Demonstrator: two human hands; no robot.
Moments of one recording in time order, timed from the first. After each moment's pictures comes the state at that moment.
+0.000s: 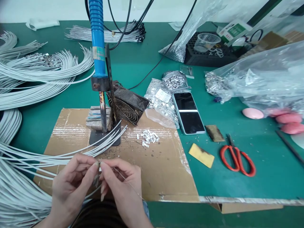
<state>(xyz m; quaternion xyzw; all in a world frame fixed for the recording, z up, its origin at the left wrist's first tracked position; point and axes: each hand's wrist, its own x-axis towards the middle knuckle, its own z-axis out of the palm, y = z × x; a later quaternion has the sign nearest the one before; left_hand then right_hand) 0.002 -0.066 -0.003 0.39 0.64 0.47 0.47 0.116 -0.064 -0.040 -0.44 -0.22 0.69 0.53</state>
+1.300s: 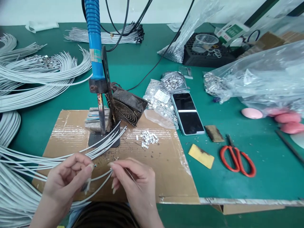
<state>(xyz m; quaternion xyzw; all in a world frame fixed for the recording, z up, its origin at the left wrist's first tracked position) -0.010 -0.054 0.011 0.28 0.63 0.44 0.58 0.146 -0.055 -0.027 -0.52 -0.37 0.55 0.54</state>
